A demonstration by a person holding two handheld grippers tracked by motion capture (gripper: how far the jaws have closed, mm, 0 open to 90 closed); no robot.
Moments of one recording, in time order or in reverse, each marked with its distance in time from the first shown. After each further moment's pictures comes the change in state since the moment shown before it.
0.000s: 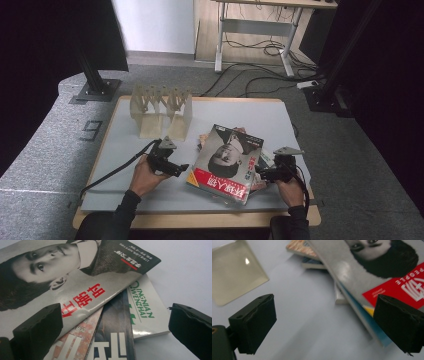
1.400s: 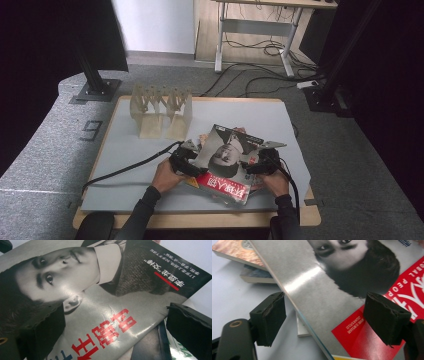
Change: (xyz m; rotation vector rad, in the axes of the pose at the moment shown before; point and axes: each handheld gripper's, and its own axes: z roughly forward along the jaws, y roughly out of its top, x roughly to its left) left arm -0.019 0.016 0.060 0.034 -0.200 0.003; right arm 0.019 0.020 0.043 0.036 0.071 -0.029
